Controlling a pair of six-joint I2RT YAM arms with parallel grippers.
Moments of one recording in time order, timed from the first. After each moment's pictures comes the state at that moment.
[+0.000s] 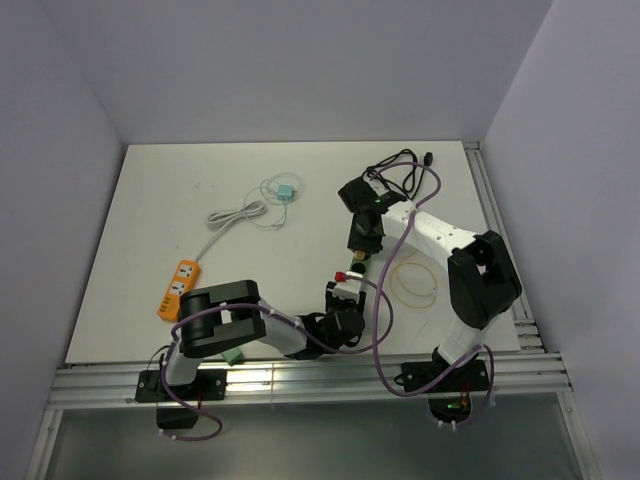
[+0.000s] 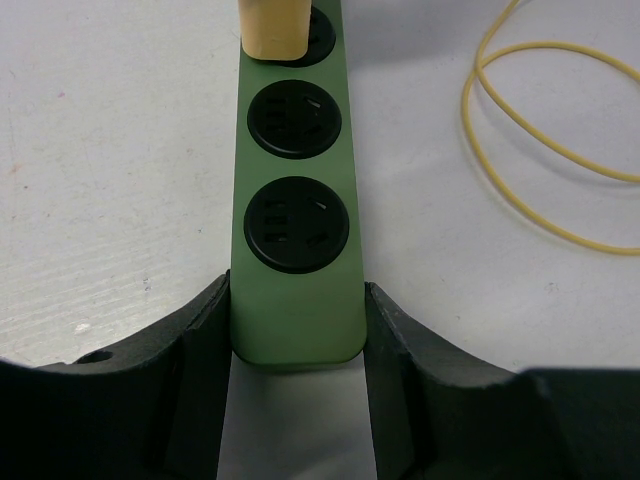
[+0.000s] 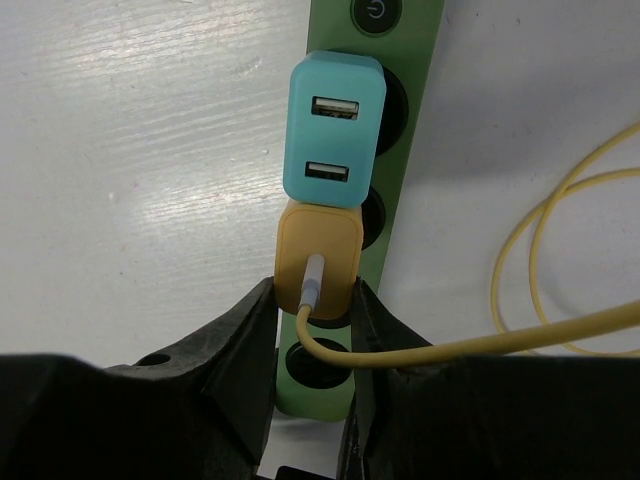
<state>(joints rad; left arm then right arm) -1.36 2.00 0.85 0.64 -0.87 -0.54 0.55 1.71 1.25 -0.78 0.23 0.75</state>
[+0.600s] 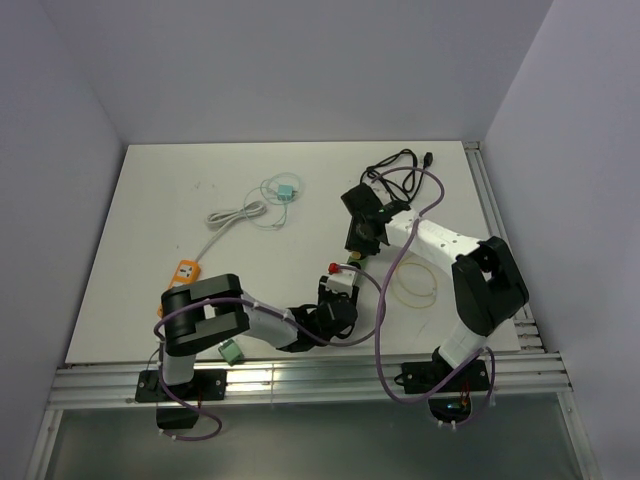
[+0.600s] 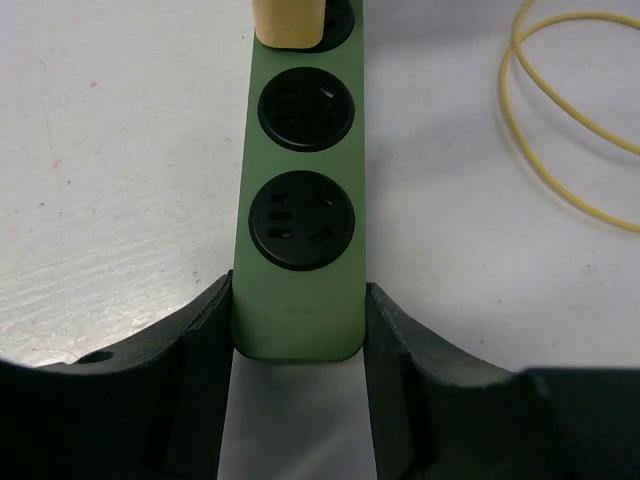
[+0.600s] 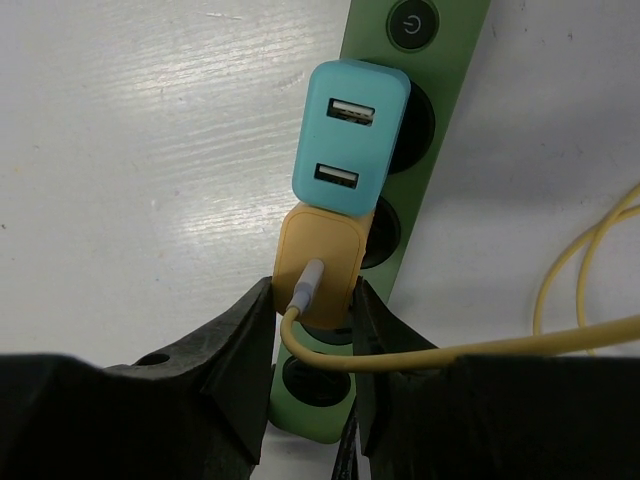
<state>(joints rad) -1.31 1.90 0.81 0.52 -0.77 -0.56 0.55 1.69 1.13 -0.62 0.20 0.76</state>
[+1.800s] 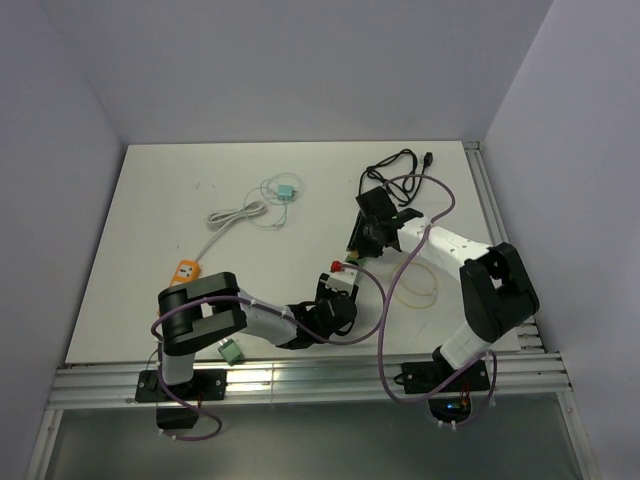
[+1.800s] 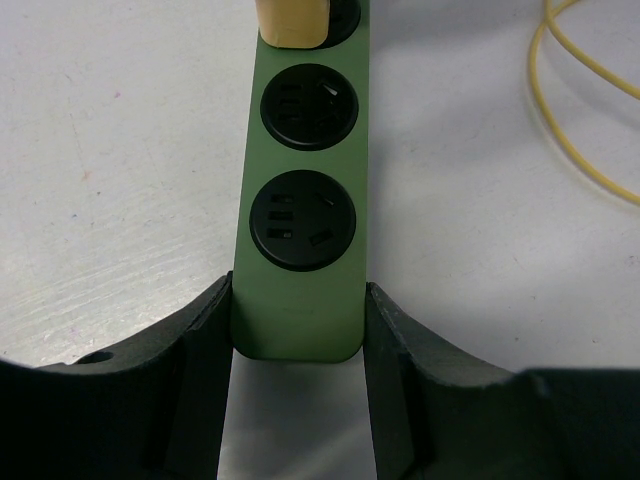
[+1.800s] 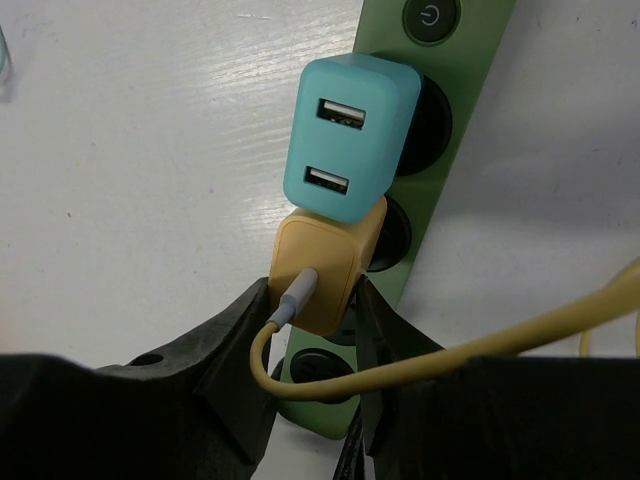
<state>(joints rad) -1.29 1.89 0.82 0.48 -0.76 -0.49 0.48 1.60 1.01 -0.45 0.05 0.80</state>
